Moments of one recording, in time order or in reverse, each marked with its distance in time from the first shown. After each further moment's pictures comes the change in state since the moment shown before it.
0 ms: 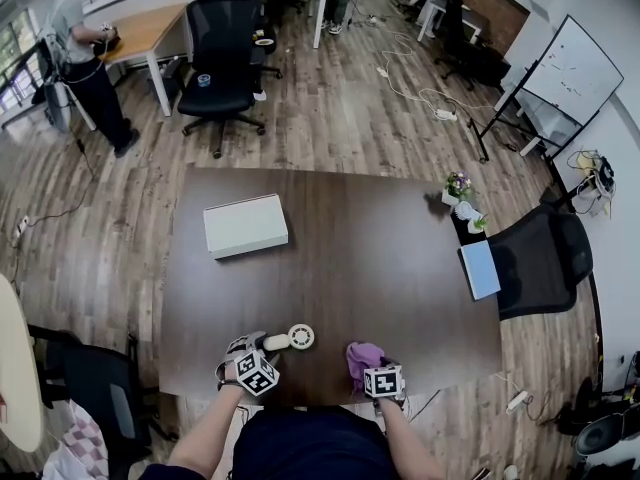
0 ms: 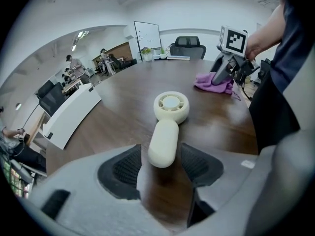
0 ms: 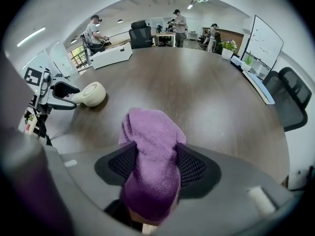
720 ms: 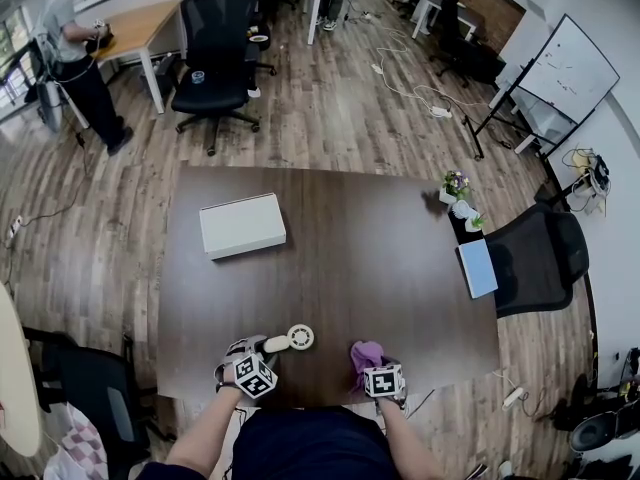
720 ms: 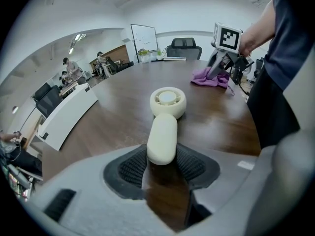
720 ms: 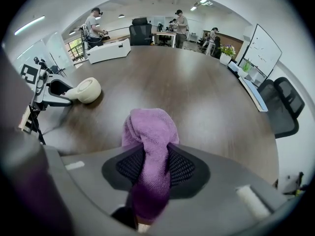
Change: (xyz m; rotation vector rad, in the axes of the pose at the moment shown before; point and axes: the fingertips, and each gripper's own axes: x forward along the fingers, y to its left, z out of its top) left arm 0.008 -0.004 -0.003 0.032 -0.027 -0.019; right arm -0.005 -0.013 0.006 -0.042 0.005 -0.084
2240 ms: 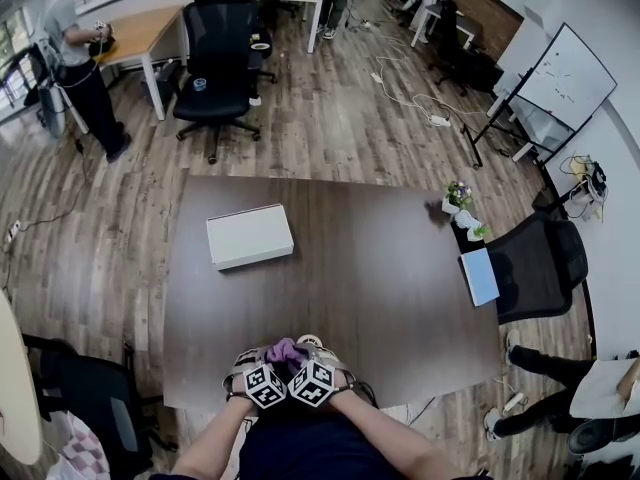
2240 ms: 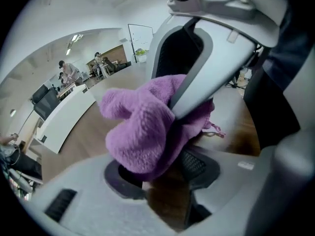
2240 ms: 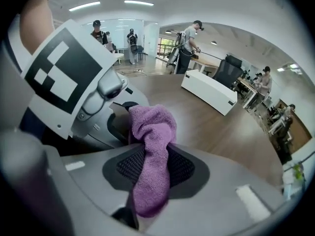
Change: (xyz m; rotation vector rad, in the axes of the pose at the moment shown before) left arm -0.001 0.000 0.000 0.023 0.004 -0.019; right arm -0.012 0.267 0.127 -0.874 -0.233 0.345
